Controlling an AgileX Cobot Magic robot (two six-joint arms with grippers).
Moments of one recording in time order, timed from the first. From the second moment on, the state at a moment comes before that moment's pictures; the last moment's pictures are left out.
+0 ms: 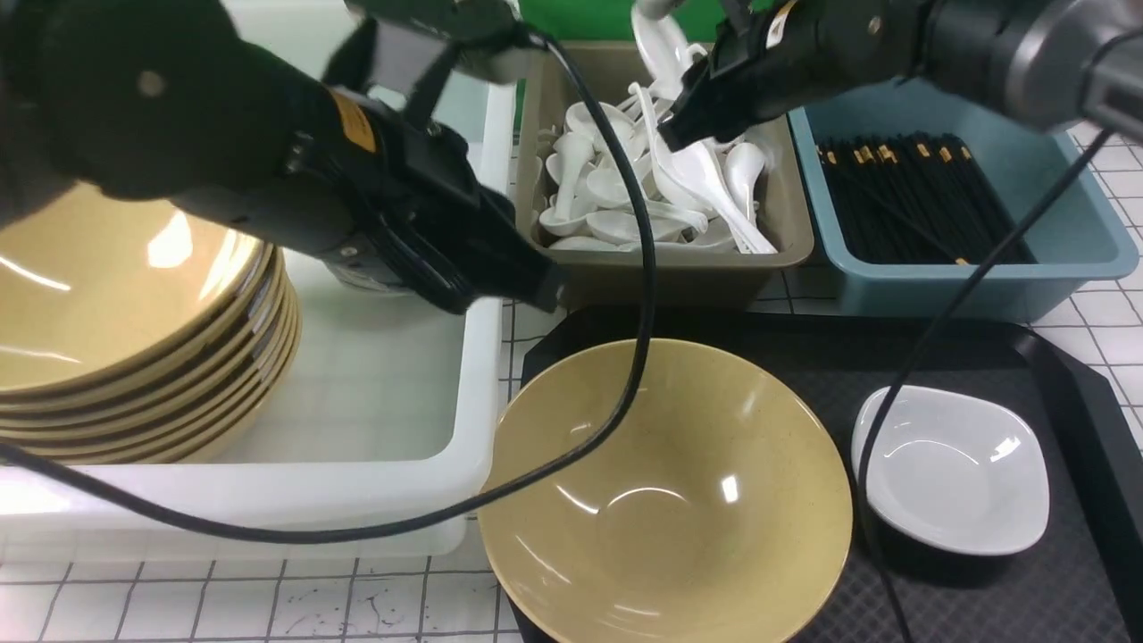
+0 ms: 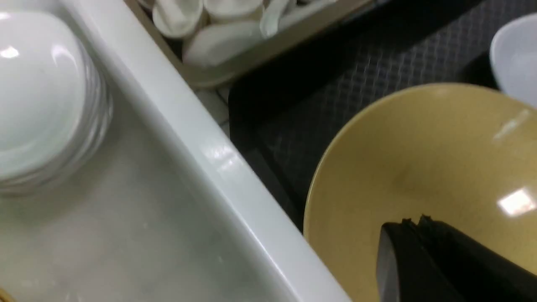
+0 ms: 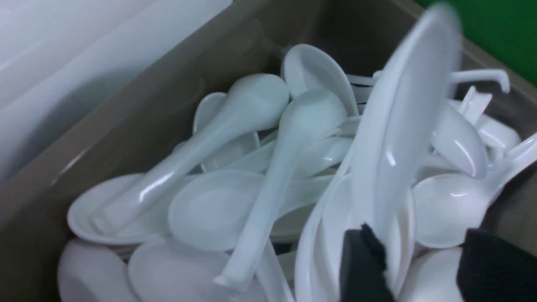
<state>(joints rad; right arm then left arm) 0.39 2.07 -1.82 0.00 0.49 -0.22 -0.57 1.40 -1.23 -0.11 0.82 0.09</state>
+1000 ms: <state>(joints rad) 0.38 1.46 -1.64 0.21 1.26 -0.42 -0.64 2.04 -1.78 -0.05 1.19 0.44</state>
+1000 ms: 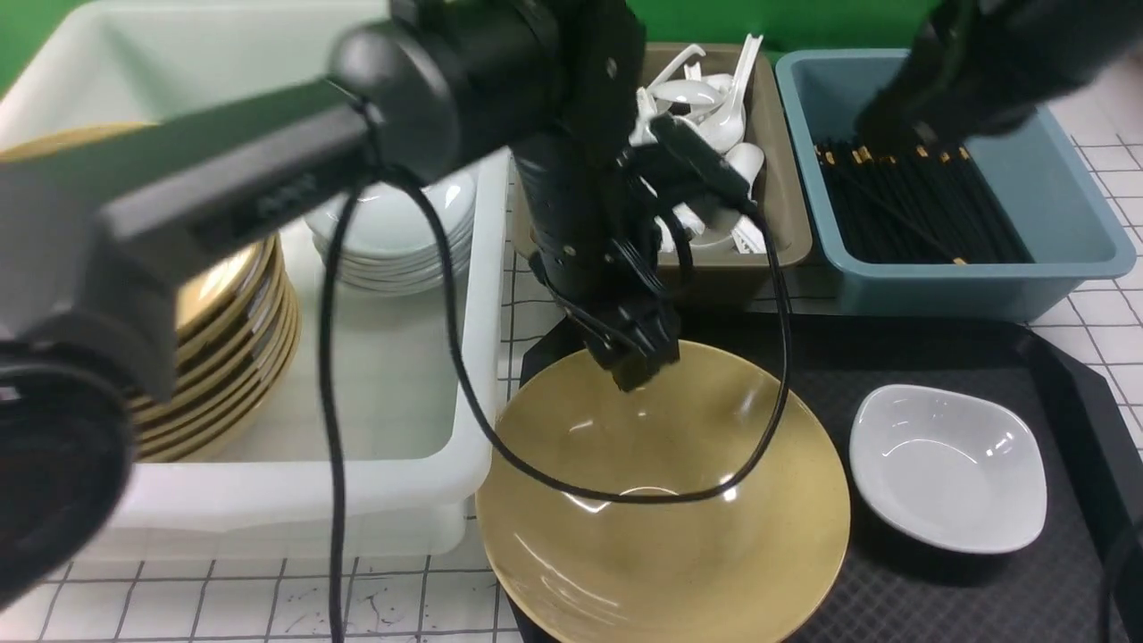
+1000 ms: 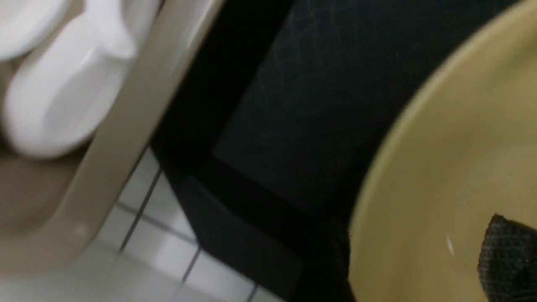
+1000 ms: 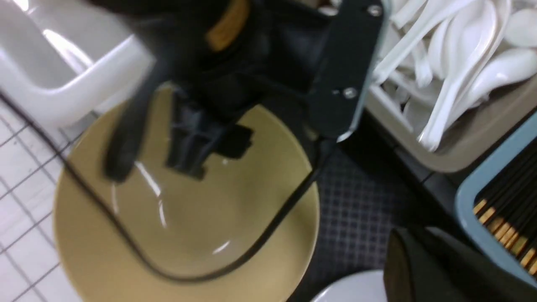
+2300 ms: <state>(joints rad) 0.66 1.37 -1.83 0.20 1.27 -0.42 0.00 1.39 -1.65 -0.37 1.26 0.23</state>
